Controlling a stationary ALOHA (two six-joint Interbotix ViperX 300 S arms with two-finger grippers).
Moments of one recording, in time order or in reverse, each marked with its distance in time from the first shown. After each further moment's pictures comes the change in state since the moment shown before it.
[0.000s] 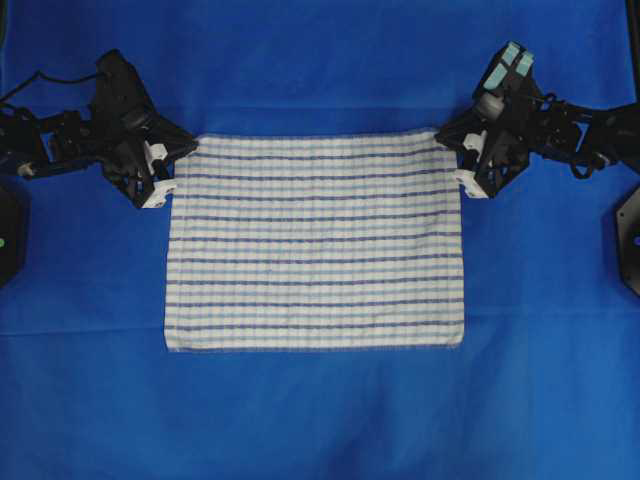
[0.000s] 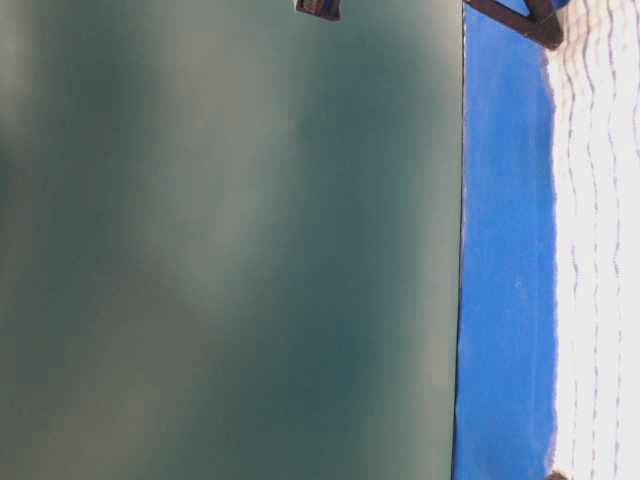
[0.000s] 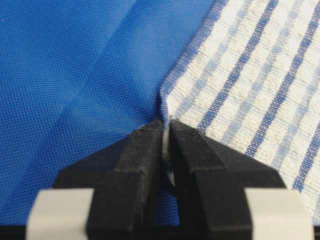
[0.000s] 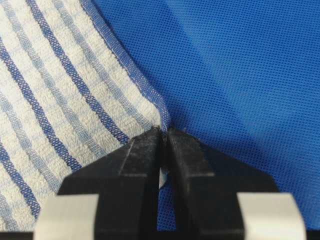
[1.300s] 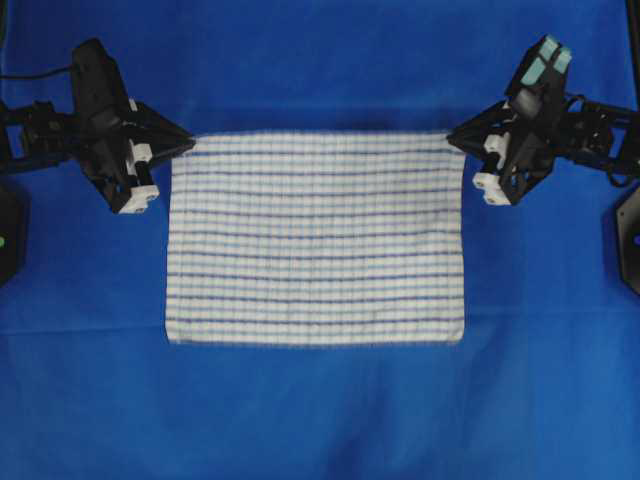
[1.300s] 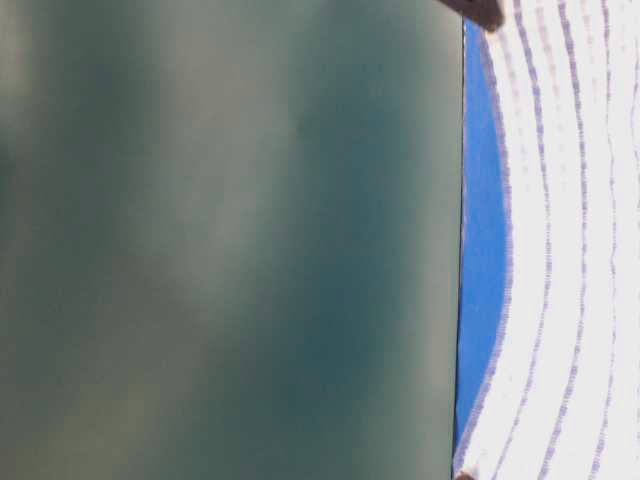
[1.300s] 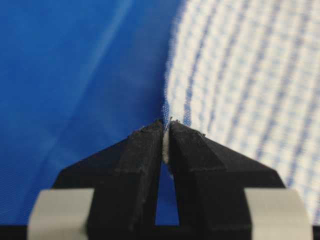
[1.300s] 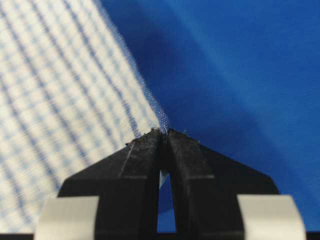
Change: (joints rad) left arm -0.103 -0.365 -0.014 0.003 0.250 0.055; right arm 0.097 -0.288 0.060 0.094 0.114 0.014
